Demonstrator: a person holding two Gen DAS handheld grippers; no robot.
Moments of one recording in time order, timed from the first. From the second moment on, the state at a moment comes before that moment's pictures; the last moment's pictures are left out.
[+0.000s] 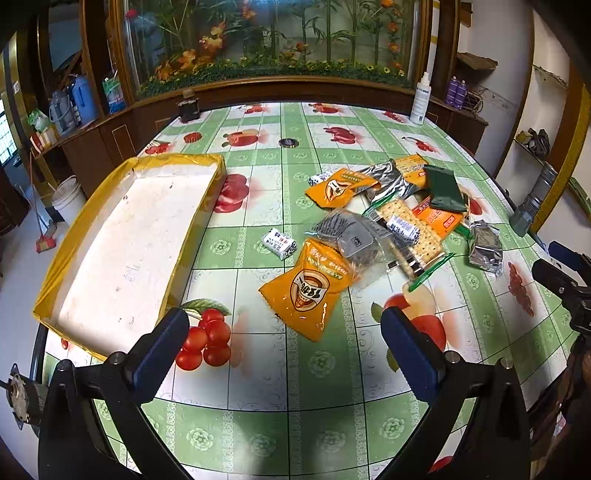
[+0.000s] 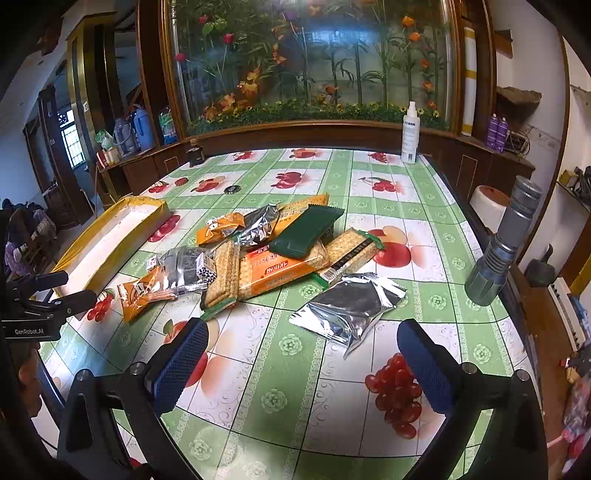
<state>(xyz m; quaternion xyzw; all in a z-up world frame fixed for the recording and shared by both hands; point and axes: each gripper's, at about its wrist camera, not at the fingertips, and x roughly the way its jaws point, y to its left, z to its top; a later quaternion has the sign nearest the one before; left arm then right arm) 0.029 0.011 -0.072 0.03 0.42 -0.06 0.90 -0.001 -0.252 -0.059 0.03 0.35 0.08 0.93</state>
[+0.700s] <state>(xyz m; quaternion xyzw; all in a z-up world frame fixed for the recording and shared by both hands) 0.086 -0.005 -0.118 0.10 0.47 -0.09 0.87 0.040 -0.253 -0.093 0.05 0.41 0.07 0.91</state>
